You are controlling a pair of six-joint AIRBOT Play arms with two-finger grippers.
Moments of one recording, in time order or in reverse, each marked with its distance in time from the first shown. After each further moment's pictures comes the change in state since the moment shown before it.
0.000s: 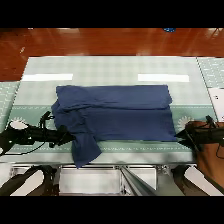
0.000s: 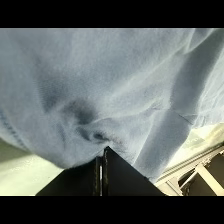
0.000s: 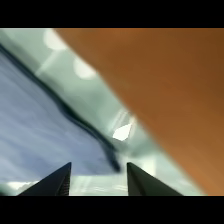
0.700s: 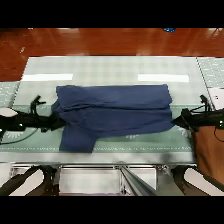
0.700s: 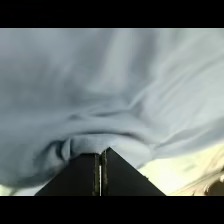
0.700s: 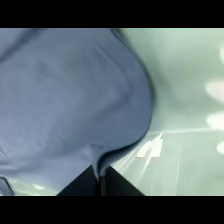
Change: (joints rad) left arm 0.039 -0.003 0.246 -0.012 -0.033 0.014; right arm 0.188 -0.052 0.192 0.147 -0.015 -0.113
